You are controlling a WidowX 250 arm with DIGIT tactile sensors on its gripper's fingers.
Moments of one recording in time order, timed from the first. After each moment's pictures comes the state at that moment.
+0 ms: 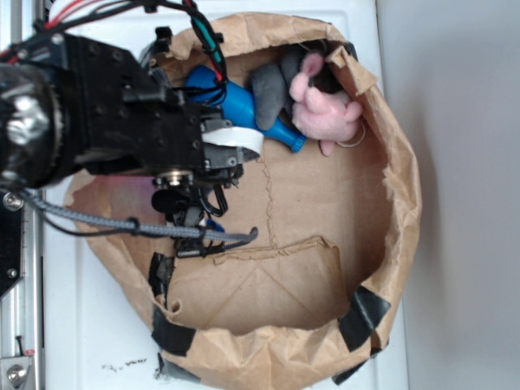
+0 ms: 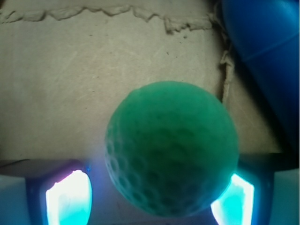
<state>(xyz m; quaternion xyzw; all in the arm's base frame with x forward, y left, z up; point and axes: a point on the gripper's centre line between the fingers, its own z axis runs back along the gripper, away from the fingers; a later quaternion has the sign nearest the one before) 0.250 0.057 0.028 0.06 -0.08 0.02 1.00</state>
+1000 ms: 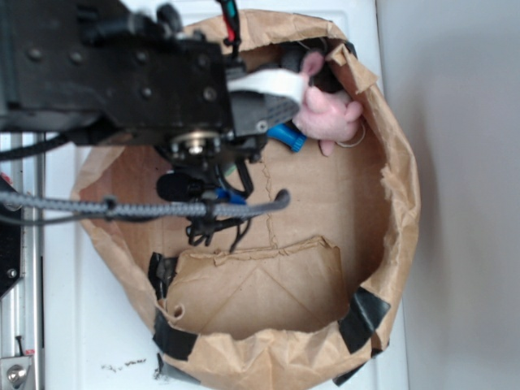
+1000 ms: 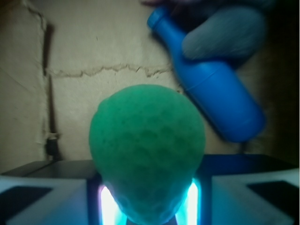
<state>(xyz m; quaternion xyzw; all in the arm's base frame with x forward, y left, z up) 0.256 0.048 0.116 0.05 -0.07 0.06 0.99</state>
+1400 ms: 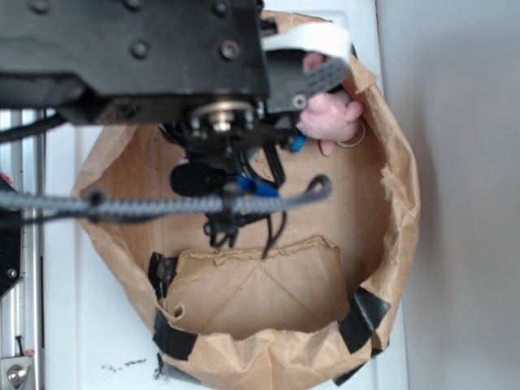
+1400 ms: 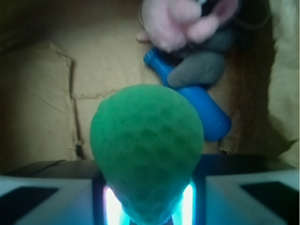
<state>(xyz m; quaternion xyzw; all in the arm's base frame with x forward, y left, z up) 0.267 0.038 0.159 0.04 -0.08 0.07 0.99</state>
